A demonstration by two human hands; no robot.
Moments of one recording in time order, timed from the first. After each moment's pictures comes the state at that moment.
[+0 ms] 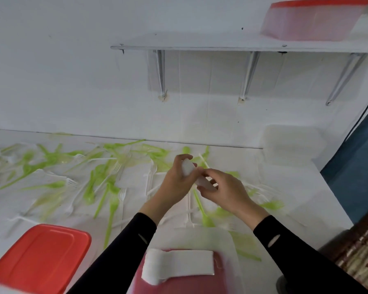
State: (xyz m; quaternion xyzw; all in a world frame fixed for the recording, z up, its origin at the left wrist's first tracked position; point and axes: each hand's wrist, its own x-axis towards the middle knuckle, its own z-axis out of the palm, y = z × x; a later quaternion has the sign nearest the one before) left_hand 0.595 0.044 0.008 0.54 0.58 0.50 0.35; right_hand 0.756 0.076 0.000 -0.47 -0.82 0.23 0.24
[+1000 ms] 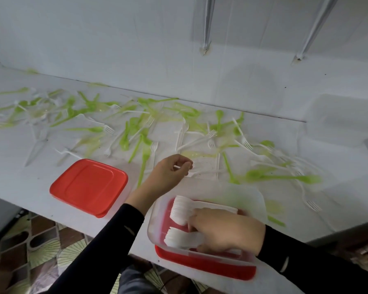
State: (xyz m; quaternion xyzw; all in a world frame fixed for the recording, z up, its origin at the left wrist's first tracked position) left_hand 0.531 -0.063 -0.030 0.48 0.71 0.39 0.34; right_hand 0.708 -0.065 -0.026 -0.20 -0.94 0.20 -0.21
